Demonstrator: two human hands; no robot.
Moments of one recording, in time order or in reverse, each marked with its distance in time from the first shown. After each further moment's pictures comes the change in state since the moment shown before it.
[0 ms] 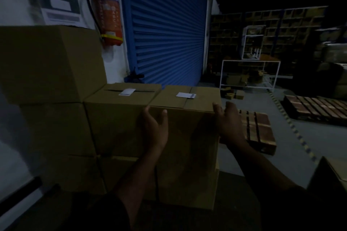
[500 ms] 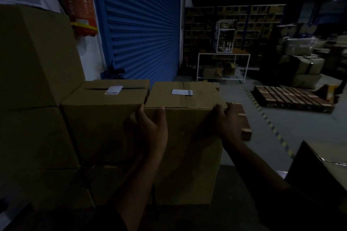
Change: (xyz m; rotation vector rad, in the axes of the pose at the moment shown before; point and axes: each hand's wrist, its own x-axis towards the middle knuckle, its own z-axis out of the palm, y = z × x) left_hand 0.010 -0.016 0.000 0.045 -0.044 -0.044; right_hand -0.011 0.006 0.026 0.002 0.199 0.168
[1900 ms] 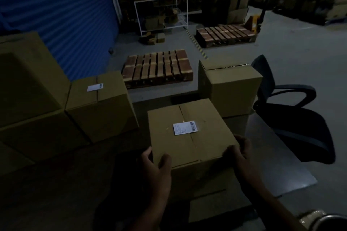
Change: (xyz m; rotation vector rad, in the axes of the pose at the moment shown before) left_hand -0.468 -0.025 -0.014 -0.139 -0.566 -0.337; right_hand -0.273 0.241 -0.404 0.101 0.052 0.453
